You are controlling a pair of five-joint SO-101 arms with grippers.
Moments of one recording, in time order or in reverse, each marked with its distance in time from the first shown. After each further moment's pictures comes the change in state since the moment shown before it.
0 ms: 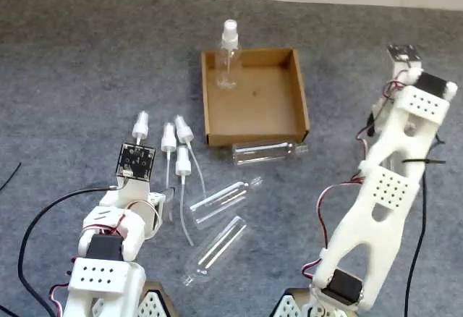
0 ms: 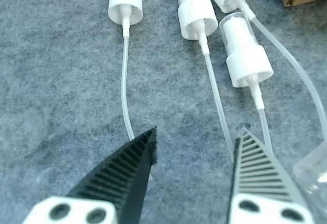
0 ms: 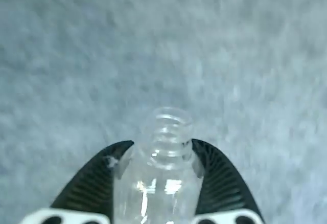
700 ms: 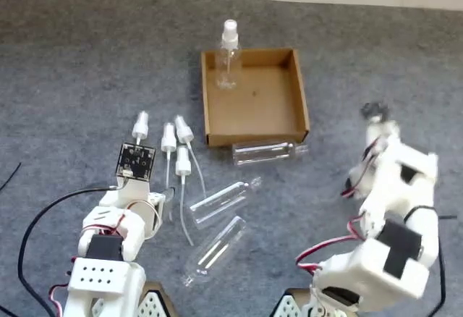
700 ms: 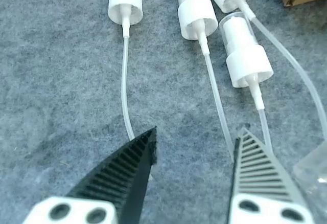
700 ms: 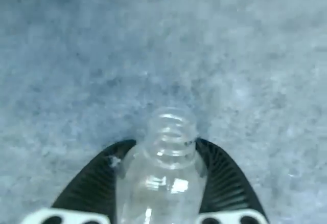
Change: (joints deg) left arm 0.0 0.0 0.0 0.0 0.0; right arm -0.5 -67.5 117.2 -49.8 10.6
